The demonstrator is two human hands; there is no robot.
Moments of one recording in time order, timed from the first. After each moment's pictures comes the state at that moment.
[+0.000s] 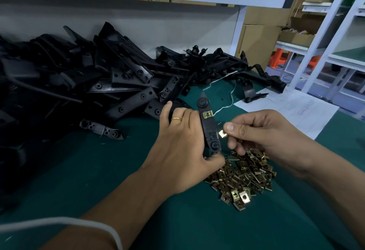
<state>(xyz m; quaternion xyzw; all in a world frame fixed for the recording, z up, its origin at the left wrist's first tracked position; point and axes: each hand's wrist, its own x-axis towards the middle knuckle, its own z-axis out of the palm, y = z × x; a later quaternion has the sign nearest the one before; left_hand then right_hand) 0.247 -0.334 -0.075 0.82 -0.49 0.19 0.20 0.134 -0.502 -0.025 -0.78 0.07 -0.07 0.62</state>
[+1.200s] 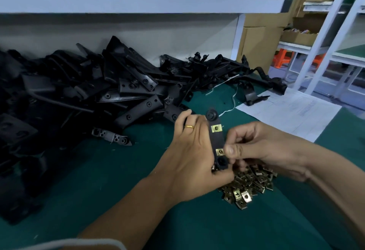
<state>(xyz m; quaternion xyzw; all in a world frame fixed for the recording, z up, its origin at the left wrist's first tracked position) 0.239 -0.329 -0.073 0.78 -0.55 0.21 0.20 0.133 -0.489 -0.015 -0.77 0.07 0.05 0.63</state>
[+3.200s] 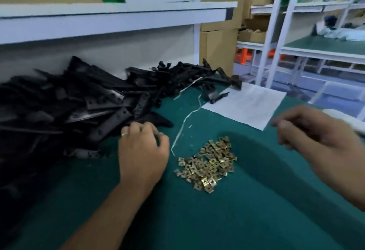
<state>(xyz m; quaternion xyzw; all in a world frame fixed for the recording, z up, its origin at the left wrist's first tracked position) 0.253 -0.331 -0.078 0.88 -0.32 0.20 0.31 -0.008 -0.536 -0.021 -0.86 0.17 -0.41 0.26</state>
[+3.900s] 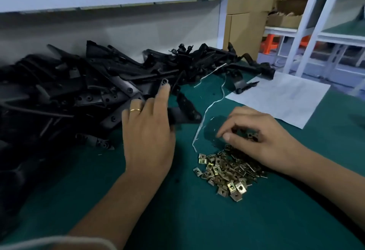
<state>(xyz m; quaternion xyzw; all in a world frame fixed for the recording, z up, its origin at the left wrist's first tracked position) 0.272 -0.326 -0.073 0.84 -0.36 0.31 0.26 0.121 -0.527 -0.066 -0.92 -0.02 -0.22 0.32</state>
